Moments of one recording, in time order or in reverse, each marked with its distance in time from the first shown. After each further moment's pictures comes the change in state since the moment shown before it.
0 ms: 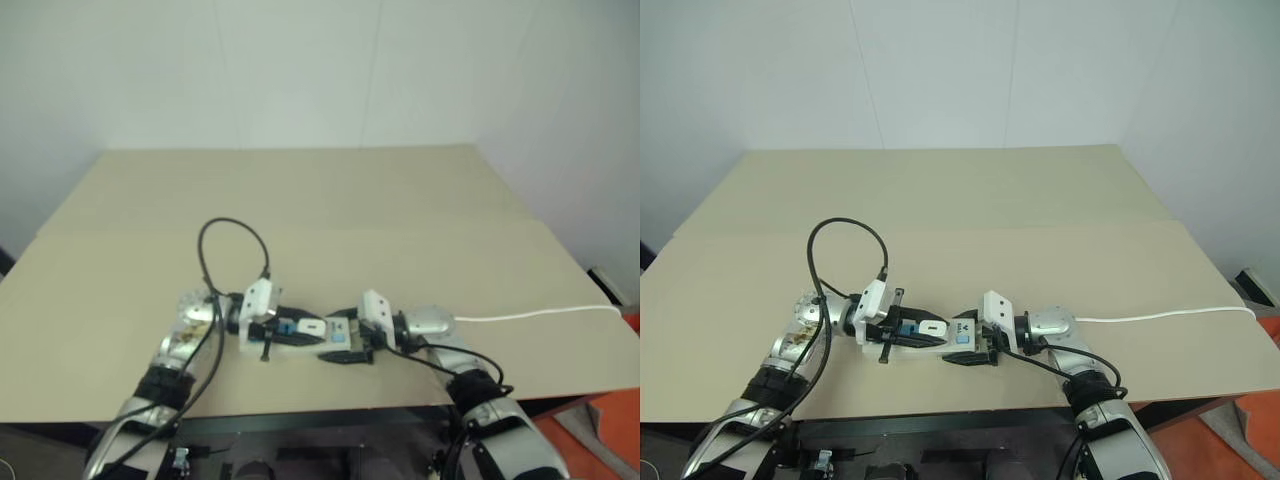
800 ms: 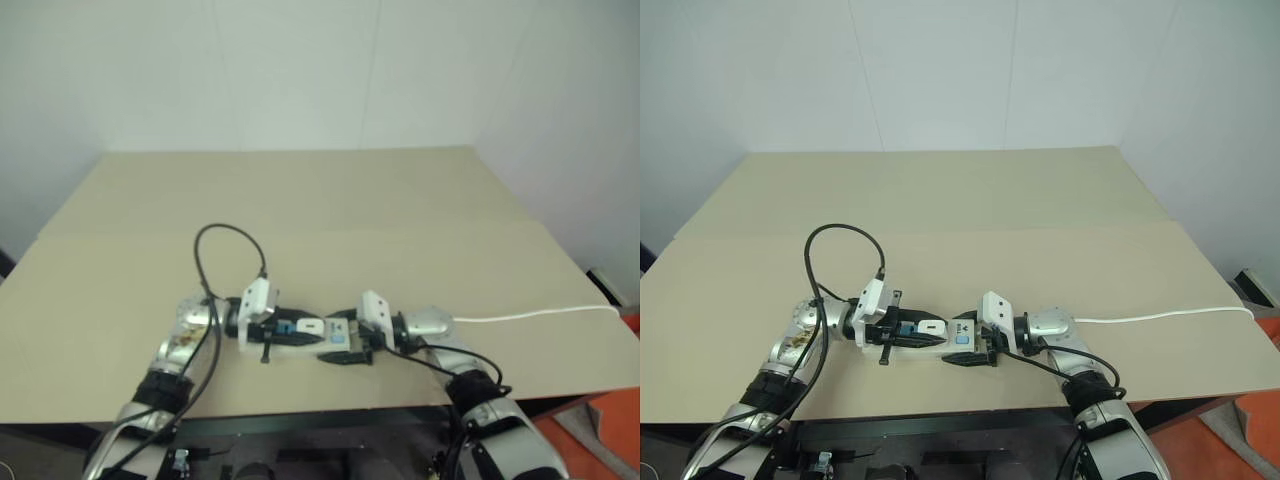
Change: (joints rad) left arm 0.026 0.006 -0.010 -0.008 -0.027 0.085 0.025; right arm 0.000 0.002 0.004 0.002 -0.001 0.000 -0.002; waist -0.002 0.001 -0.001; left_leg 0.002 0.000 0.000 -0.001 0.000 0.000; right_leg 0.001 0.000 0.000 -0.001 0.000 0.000
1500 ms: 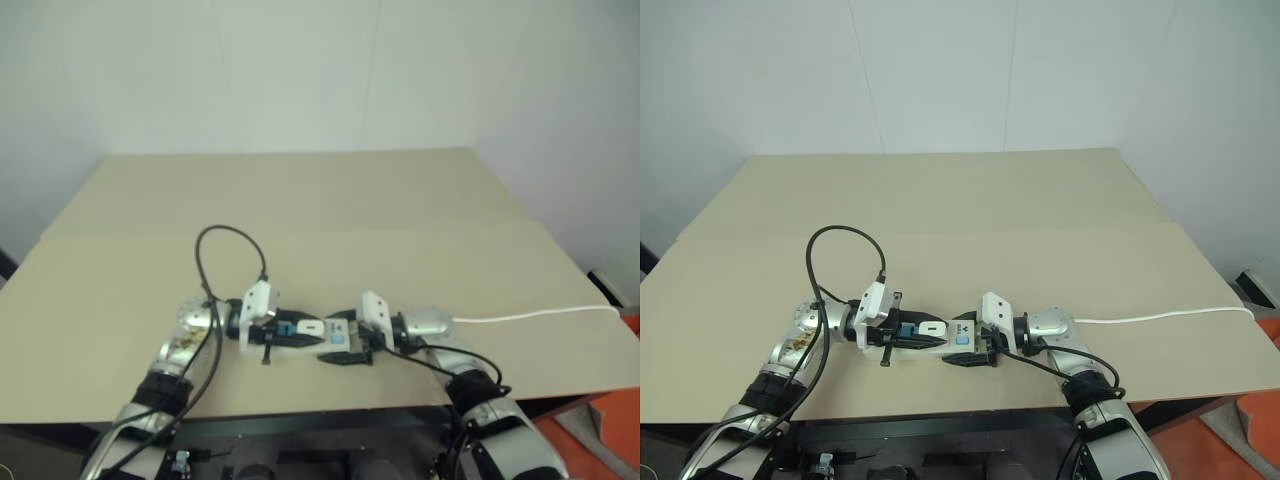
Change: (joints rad) left arm 0.004 0.007 -0.020 0.010 0.002 -0.032 0.029; right arm -0.002 -0.001 0.003 0.005 -0.006 0.000 -0.004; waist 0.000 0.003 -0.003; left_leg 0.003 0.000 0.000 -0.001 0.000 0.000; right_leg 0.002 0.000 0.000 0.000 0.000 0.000
